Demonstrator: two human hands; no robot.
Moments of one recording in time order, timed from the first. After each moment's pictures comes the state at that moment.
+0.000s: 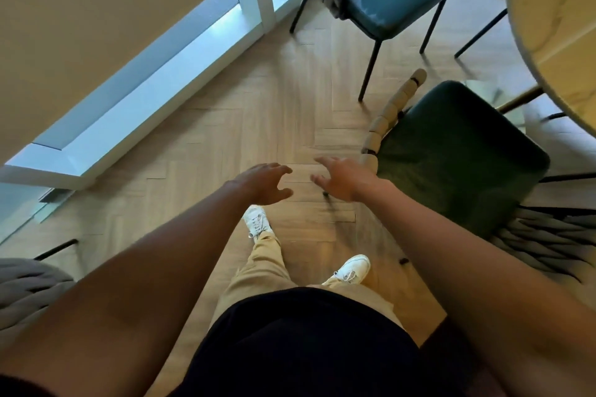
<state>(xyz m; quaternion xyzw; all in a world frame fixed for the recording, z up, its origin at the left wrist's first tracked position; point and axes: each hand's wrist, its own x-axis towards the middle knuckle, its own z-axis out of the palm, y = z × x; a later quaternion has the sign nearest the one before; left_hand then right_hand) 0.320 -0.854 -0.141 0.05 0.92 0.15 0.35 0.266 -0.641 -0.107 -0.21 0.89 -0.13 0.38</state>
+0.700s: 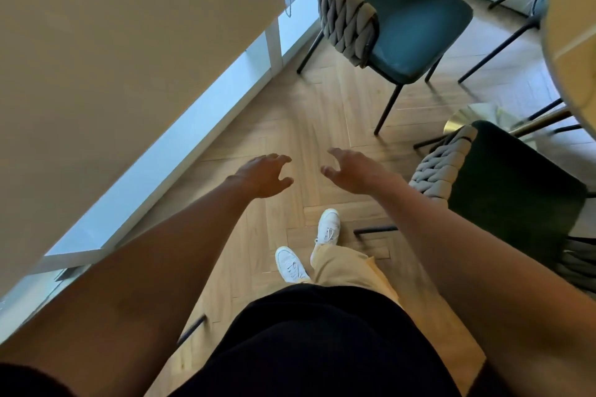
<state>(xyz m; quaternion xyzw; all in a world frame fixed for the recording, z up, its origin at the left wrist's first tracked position) 0.151 -1.062 -0.118 0.08 0.95 0.13 0.28 0.121 -0.833 -0.082 -0.12 0.92 -0.15 0.35</state>
